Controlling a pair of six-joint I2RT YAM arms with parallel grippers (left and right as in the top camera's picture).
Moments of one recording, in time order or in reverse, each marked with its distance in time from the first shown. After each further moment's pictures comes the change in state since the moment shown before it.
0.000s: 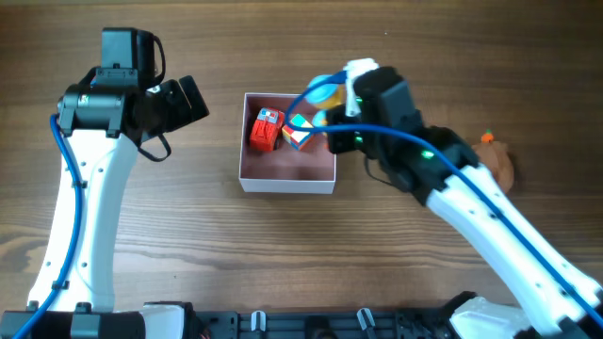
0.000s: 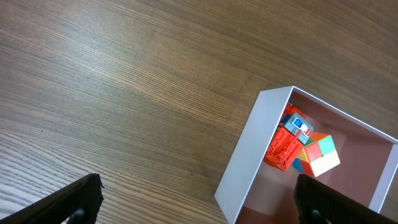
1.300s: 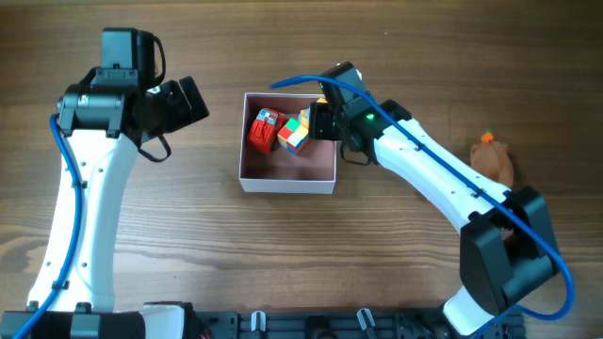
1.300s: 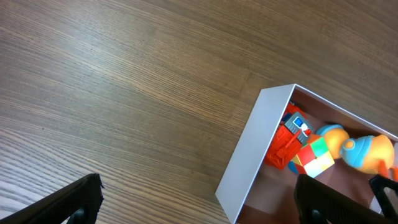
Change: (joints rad) left arm 0.000 0.000 0.000 -0.008 0.000 0.000; right arm -0.040 0.369 0.040 0.059 0.070 0.156
